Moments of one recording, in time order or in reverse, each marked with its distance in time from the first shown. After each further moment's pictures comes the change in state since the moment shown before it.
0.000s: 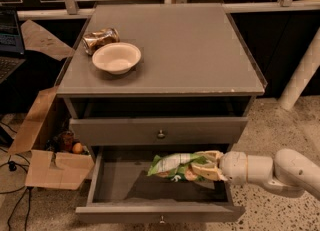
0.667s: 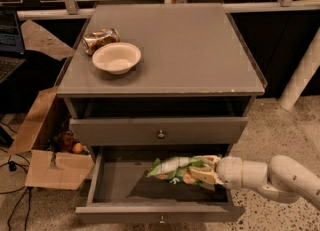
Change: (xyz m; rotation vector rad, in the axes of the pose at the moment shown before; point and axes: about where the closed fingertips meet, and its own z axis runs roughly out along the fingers) arm 0.030 -0.007 0.012 0.035 0.013 0.043
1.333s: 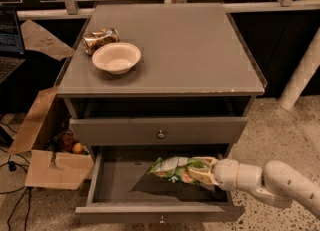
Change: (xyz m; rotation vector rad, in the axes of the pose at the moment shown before) arm 0.022 -0.015 0.013 0.074 0.006 0.023
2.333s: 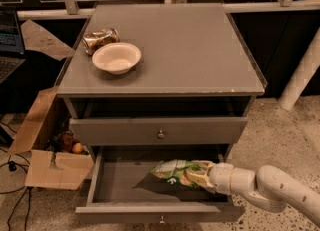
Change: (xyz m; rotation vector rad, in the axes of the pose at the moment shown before) arm 0.031 -0.012 0.015 0.079 0.056 0.058
